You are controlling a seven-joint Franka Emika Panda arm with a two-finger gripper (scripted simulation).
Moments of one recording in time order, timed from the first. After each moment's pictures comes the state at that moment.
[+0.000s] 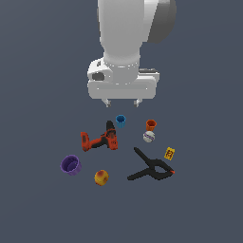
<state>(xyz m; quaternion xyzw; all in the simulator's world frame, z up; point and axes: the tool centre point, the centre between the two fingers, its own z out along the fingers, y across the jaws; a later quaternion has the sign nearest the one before) -0.010 0.003 0.308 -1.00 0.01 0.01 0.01</state>
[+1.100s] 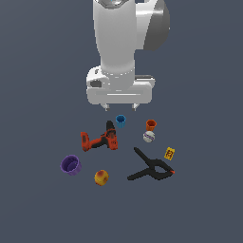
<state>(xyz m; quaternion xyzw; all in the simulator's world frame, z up) -0.011 -0.003 0.289 -1.00 0.01 0.01 0.02</state>
